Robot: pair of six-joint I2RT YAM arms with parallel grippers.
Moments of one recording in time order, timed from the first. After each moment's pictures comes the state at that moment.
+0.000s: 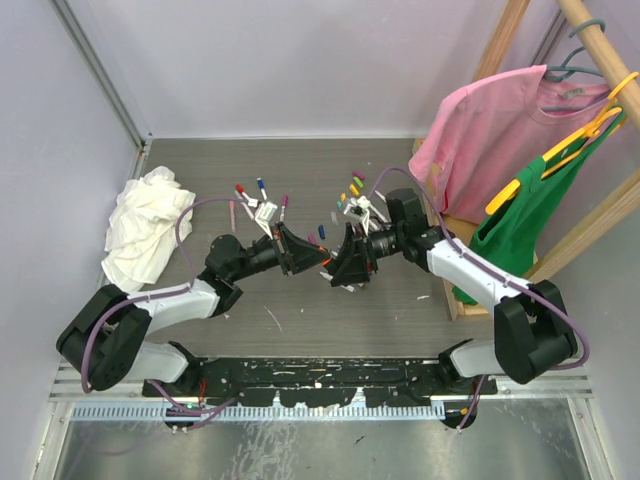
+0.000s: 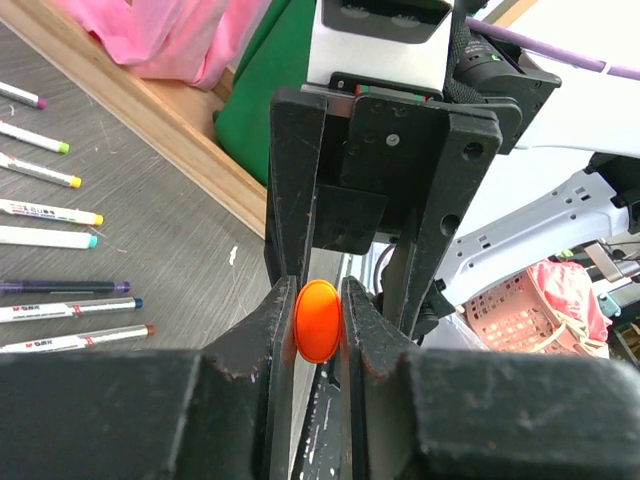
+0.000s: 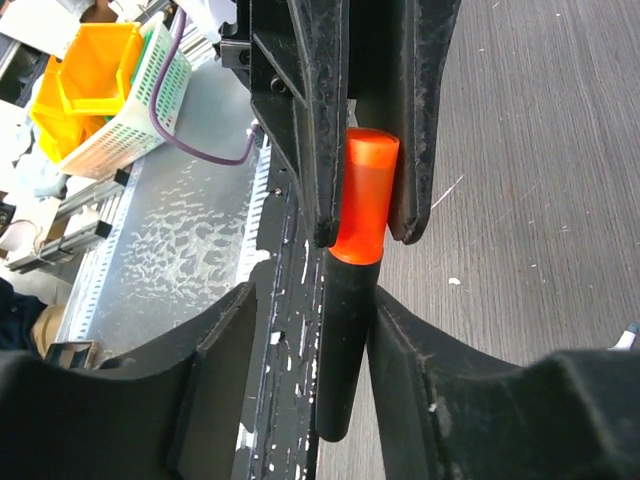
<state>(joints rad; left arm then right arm) -0.66 1.33 0.48 1.03 0.57 -0.85 0.44 1.36 0.85 -0.13 -1.31 -0.04</state>
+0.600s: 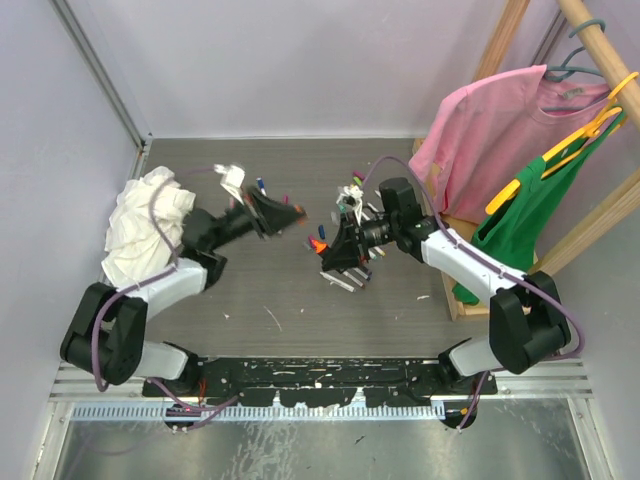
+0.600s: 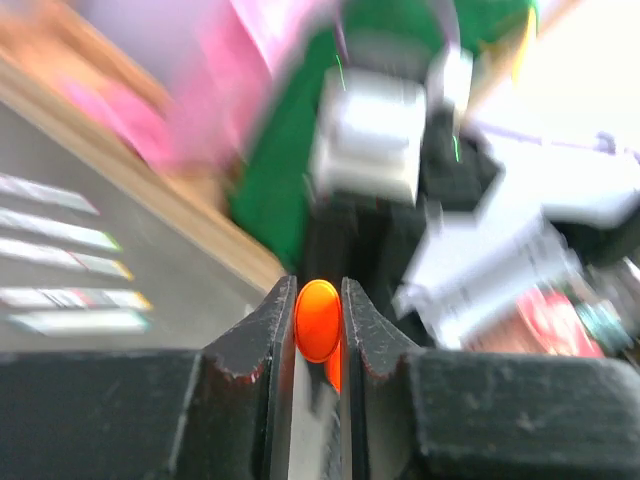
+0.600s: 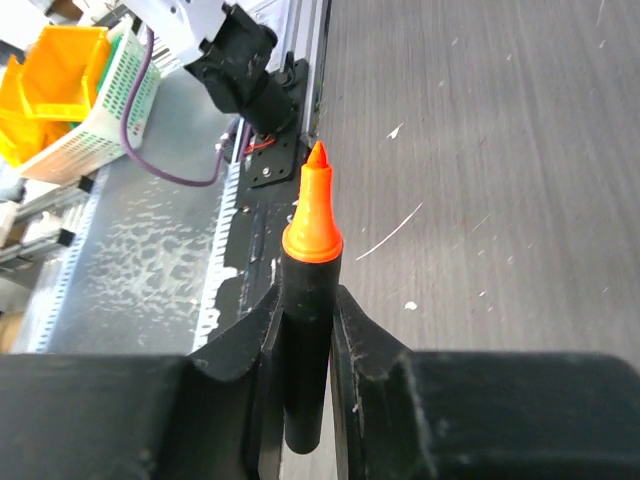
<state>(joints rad) -0.47 1.36 0.58 1.09 0.78 -0.94 0.47 1.43 0.96 -0.09 -1.22 -0.06</state>
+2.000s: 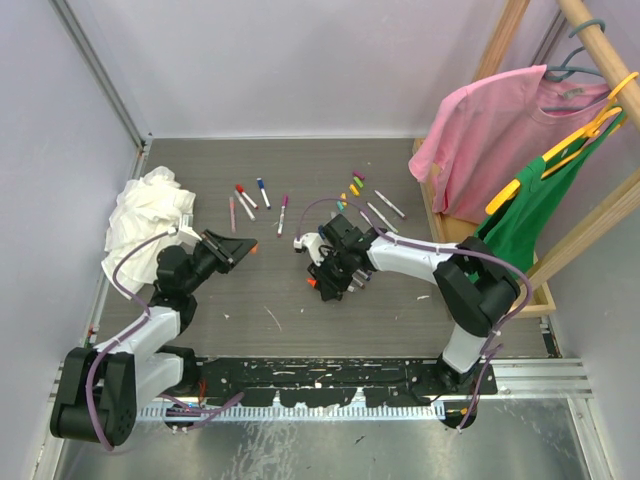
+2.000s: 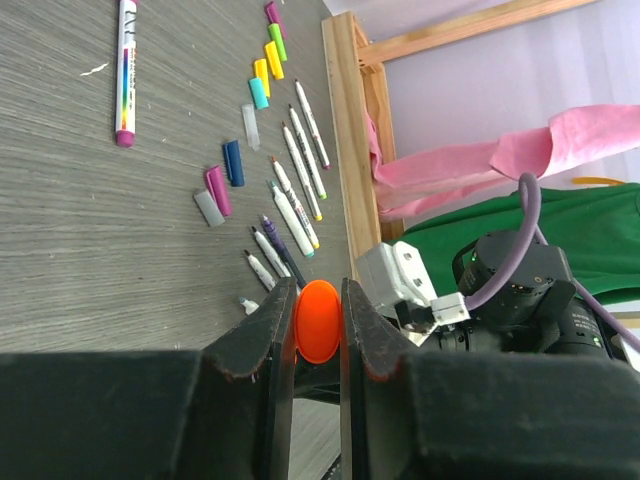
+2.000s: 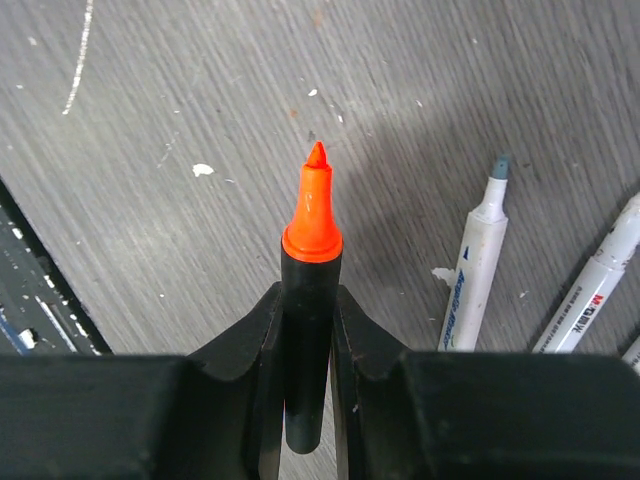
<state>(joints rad) -0.12 1.03 0.22 0.67 0.48 -1.11 0.76 1.72 1.03 -0.44 -0.42 -0.18</state>
